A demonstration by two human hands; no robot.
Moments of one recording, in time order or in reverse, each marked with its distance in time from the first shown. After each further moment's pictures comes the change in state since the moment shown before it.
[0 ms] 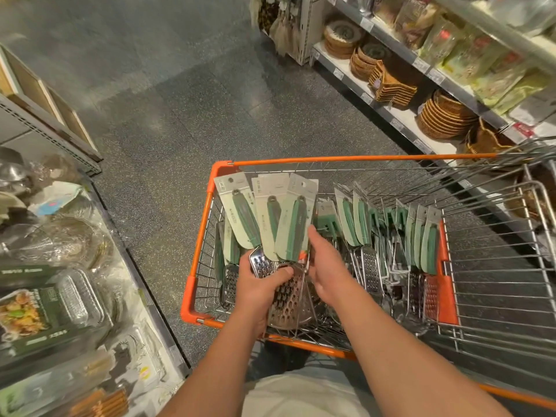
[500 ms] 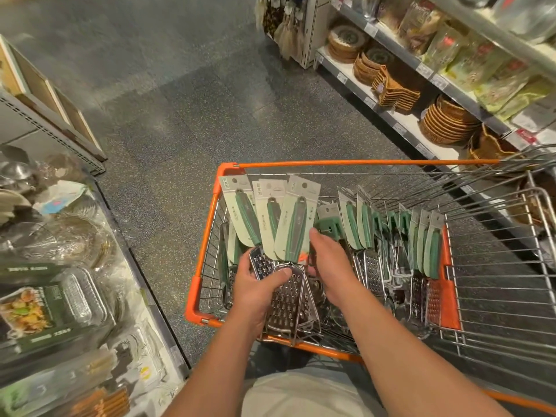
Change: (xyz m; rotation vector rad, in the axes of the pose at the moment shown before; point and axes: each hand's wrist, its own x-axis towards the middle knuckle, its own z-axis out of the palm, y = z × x) left_hand -0.005 0.013 -0.011 -0.051 -0.056 0.027; right_hand -0.013 -0.013 0.002 -0.196 0.043 -0.101
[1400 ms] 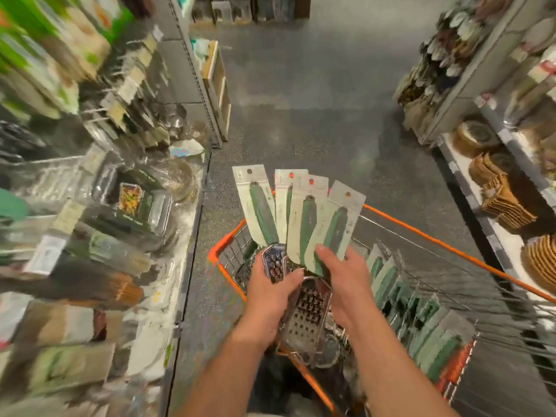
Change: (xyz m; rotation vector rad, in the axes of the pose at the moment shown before) left_hand -0.097 -0.019 0.073 -0.270 0.326 0.314; right_hand -0.046 -0.044 -0.059 -0.039 -0.435 -0.214
